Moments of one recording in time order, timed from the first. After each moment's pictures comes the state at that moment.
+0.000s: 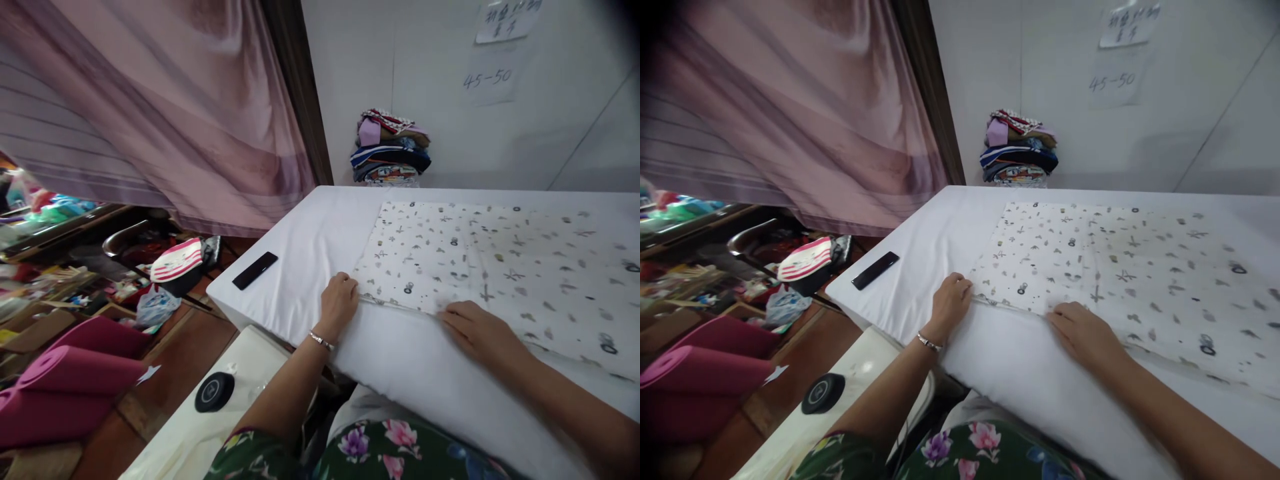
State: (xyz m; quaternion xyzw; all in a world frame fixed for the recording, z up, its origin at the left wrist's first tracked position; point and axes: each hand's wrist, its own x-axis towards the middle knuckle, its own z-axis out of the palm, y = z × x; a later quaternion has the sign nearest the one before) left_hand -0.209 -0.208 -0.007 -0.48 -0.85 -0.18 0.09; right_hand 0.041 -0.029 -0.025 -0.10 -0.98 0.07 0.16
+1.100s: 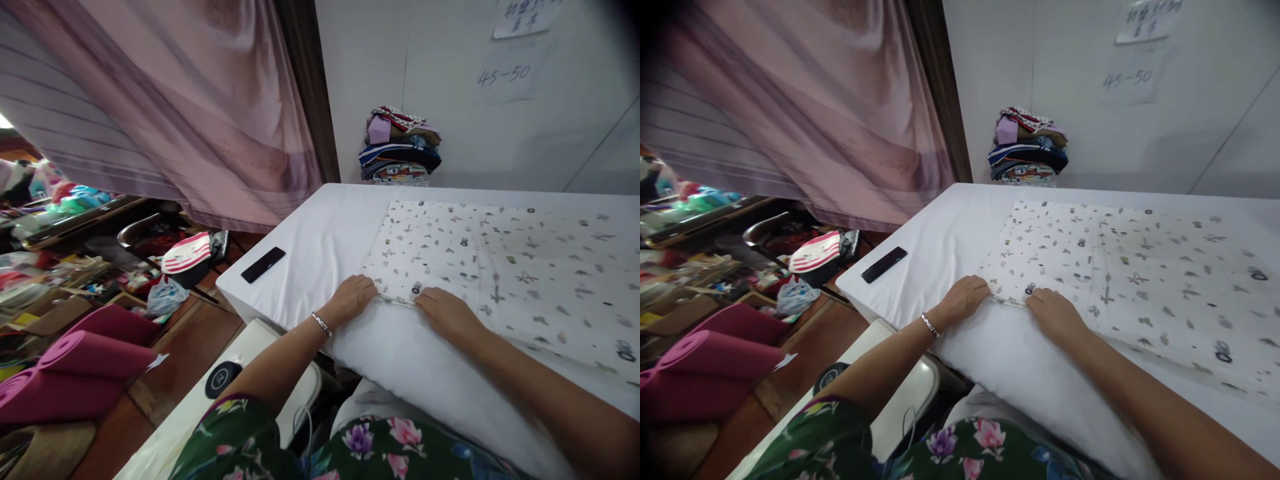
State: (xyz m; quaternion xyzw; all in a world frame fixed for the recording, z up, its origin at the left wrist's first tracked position) left_hand -0.228 -0.204 -0.007 -0.72 -0.69 -0.03 0.10; right_hand -0.028 -0.049 -0.010 -0.10 -0.99 0.06 0.06
